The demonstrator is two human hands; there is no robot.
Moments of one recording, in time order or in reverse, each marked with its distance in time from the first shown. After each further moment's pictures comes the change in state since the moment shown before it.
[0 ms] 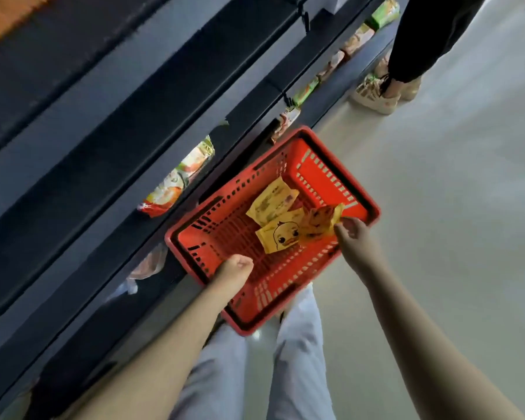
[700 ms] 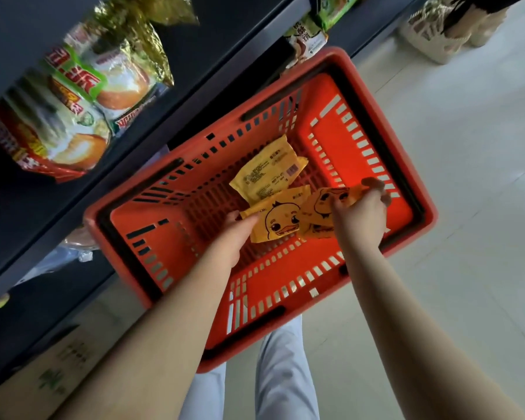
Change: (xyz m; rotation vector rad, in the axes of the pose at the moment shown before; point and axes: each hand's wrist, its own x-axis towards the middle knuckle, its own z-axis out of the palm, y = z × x) left_hand 0.166 0.004 0.072 -0.467 0.088 -0.358; right_hand 0.132 0.040 0.077 -0.156 0.279 0.064
